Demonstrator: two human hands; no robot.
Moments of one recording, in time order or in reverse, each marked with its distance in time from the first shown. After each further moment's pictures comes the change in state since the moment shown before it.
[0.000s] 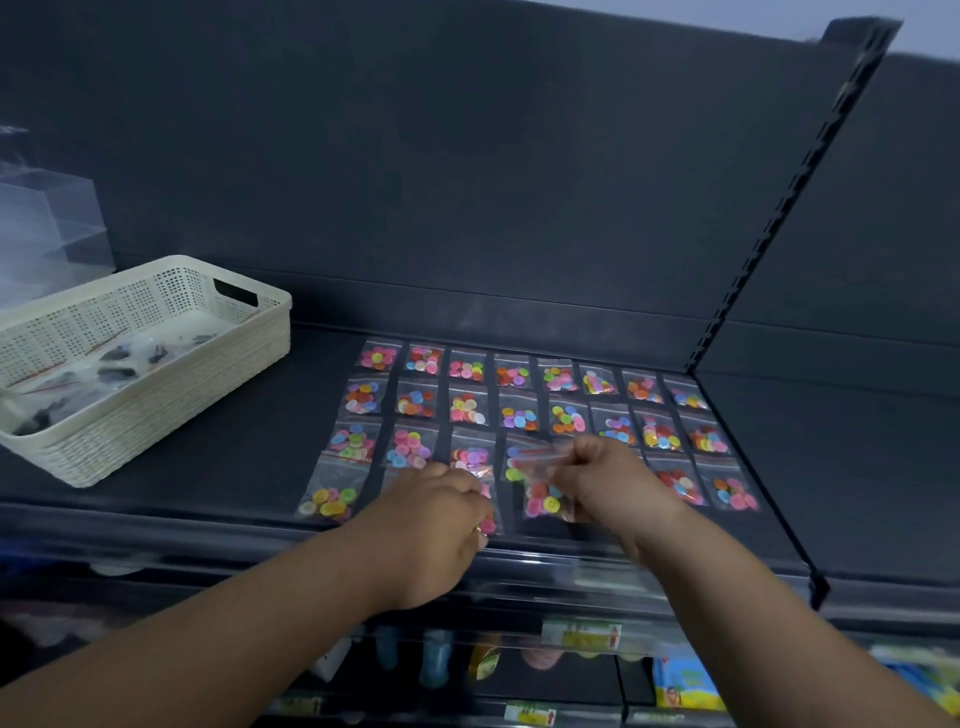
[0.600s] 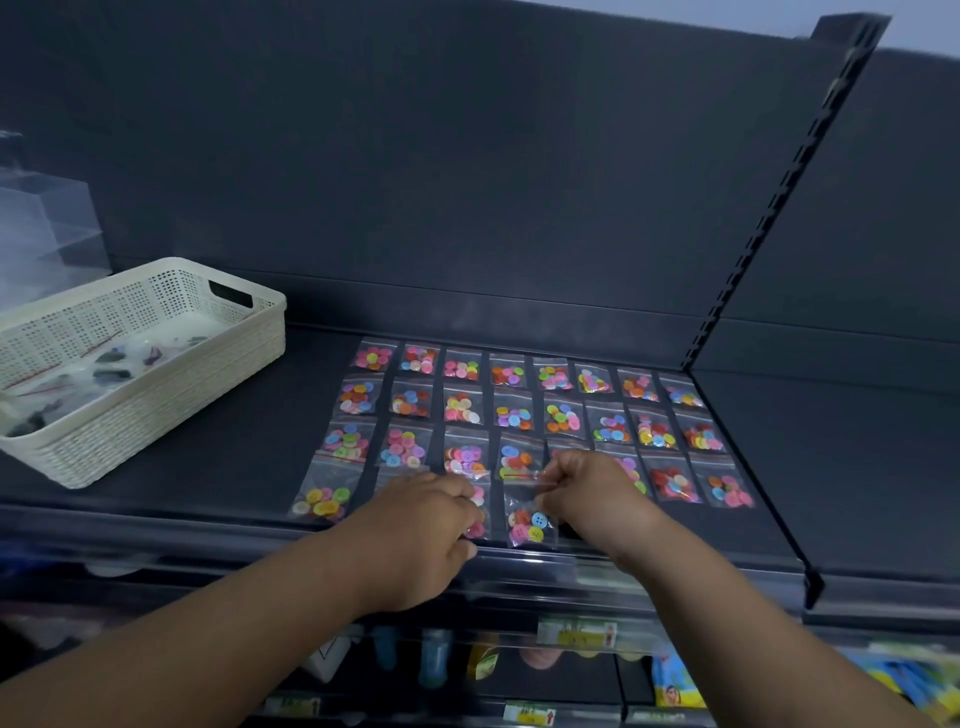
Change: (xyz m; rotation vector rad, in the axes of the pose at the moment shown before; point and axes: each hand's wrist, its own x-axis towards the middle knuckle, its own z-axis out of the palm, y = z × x) left_hand -0.003 0.004 -0.002 -0.054 -0.077 -0.047; right_hand 0.006 0.016 0.003 -0.245 0.003 -0.029
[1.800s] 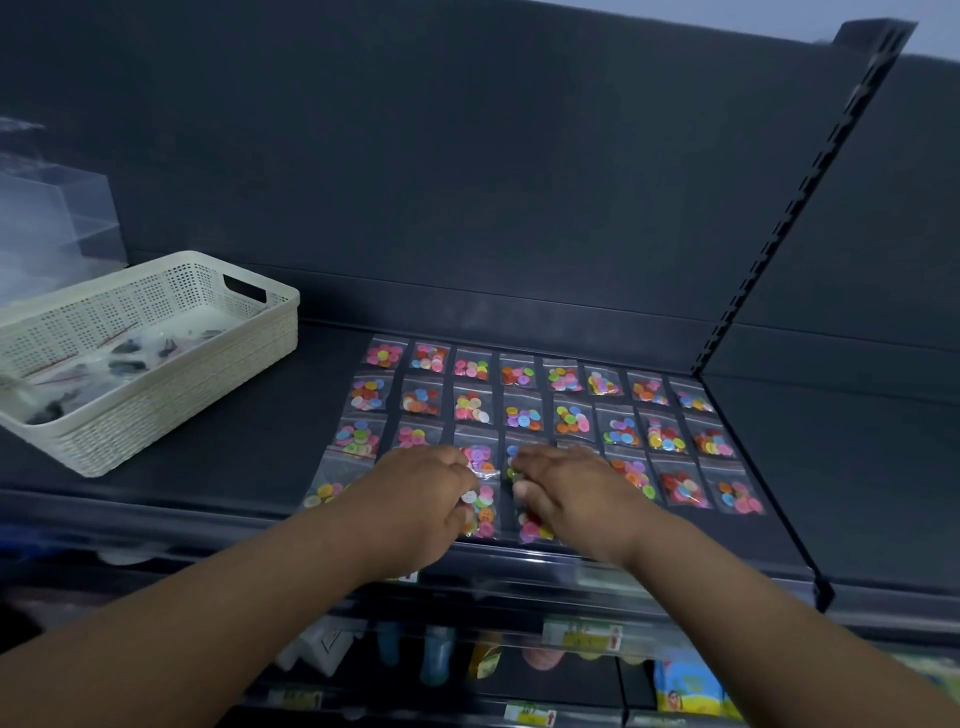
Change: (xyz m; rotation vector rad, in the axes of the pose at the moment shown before) left_hand 0.004 -0.009 -0.014 0.000 0.108 -0.053; right_hand 0.011 -0.001 0.001 -0.802 -0.111 -0.547
